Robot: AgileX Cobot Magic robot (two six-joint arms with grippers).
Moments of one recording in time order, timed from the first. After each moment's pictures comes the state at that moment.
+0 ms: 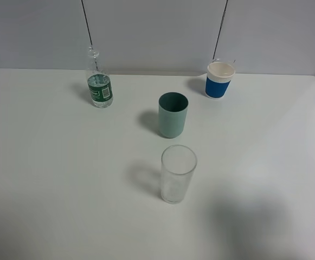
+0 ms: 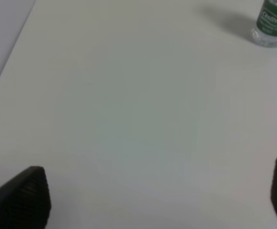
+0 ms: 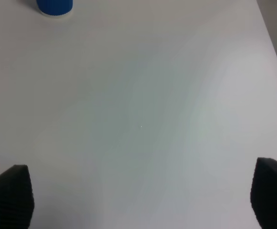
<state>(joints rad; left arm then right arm) -0.02 -0.01 -0.51 0.13 1.06 -0.12 -0.02 0.00 -0.48 0.03 1.06 -0.05</state>
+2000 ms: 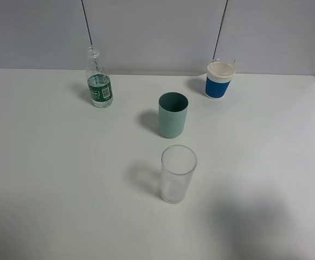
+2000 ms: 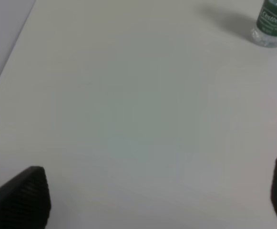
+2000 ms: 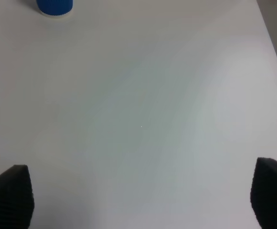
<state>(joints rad) -0.02 -0.01 -0.51 0.13 1.06 -0.12 -0.02 0.00 -0.48 0.03 1.06 -0.05</state>
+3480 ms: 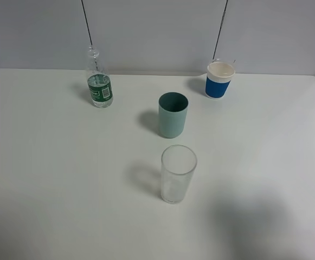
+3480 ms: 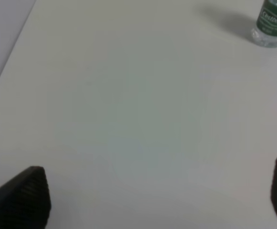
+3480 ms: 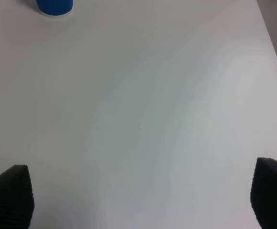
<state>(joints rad) -0.02 -0.01 -0.51 0.13 1.06 -0.12 -0.02 0.00 -0.48 0.03 1.06 -0.05</state>
